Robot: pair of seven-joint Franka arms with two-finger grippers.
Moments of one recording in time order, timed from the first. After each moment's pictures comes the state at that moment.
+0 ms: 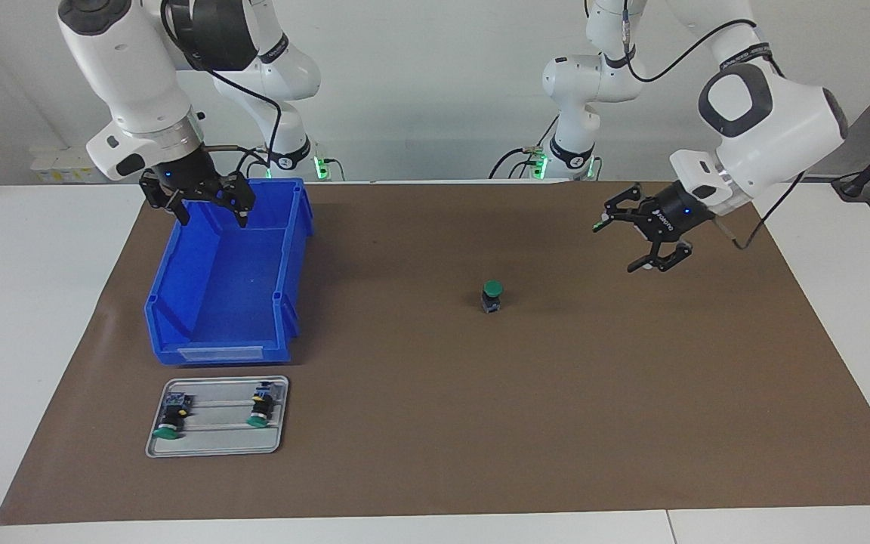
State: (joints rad) left arm -0.12 -0.02 0.08 -1.74 -0.29 1.75 0.41; right arm 0.02 -0.01 0.03 -1.67 -0.01 1.64 0.13
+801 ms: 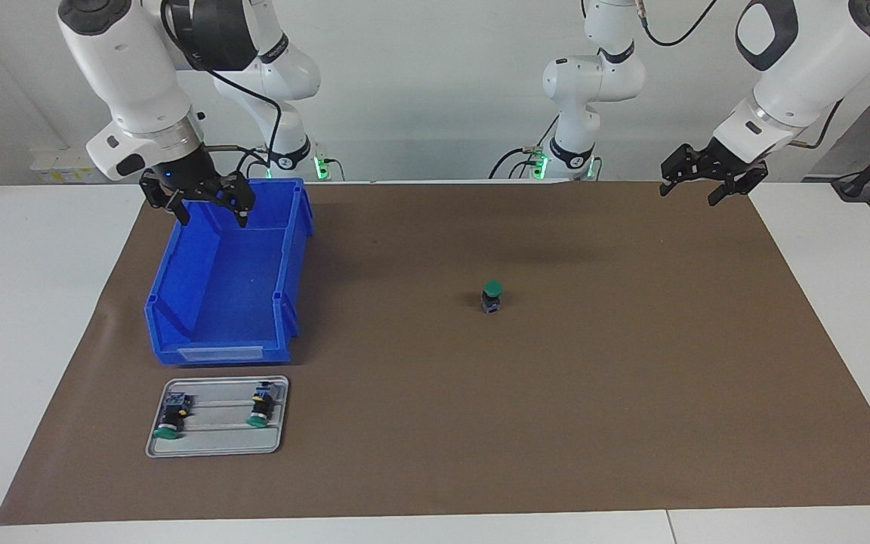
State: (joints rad) left arm -0.08 -0.09 0.07 -1.75 -0.04 1.53 0.22; right arm 0.02 -0.01 0.03 -1.67 -0.01 1.64 0.13
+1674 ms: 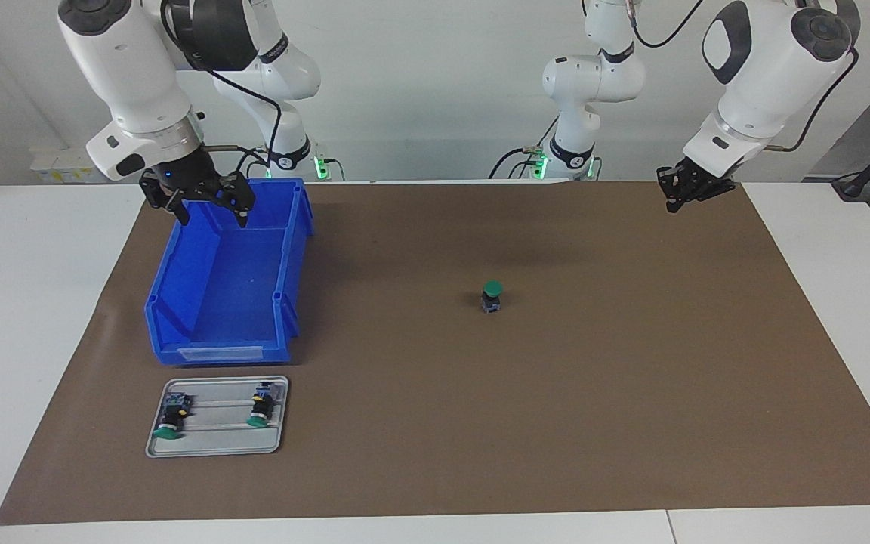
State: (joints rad) left arm -0.11 -0.11 0.06 -1.83 -0.01 1.60 0.12; right arm 0.02 -0.01 0.03 -1.67 -0.01 1.64 0.13
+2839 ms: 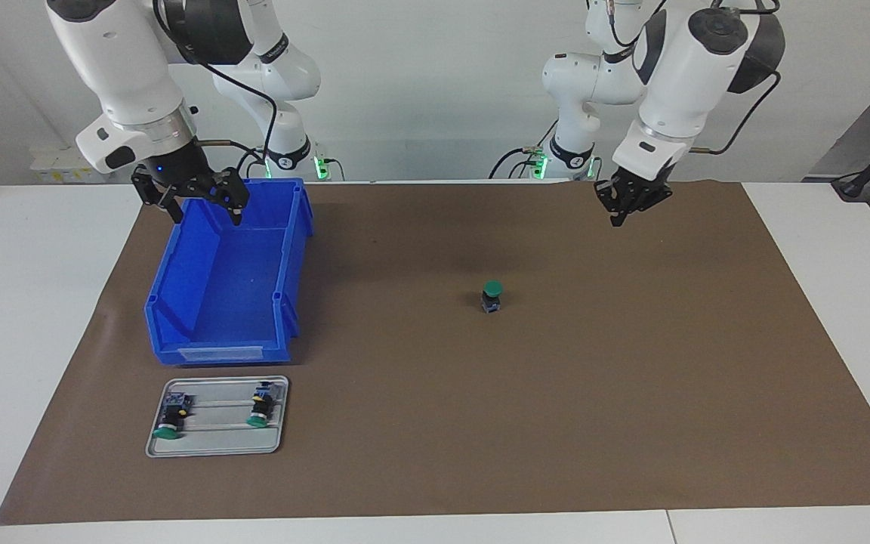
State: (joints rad) left arm -0.36 -0.11 0.05 -1.90 -0.01 1.79 -0.29; right arm 0.02 -0.01 0.03 -1.65 -0.01 1.64 0.13
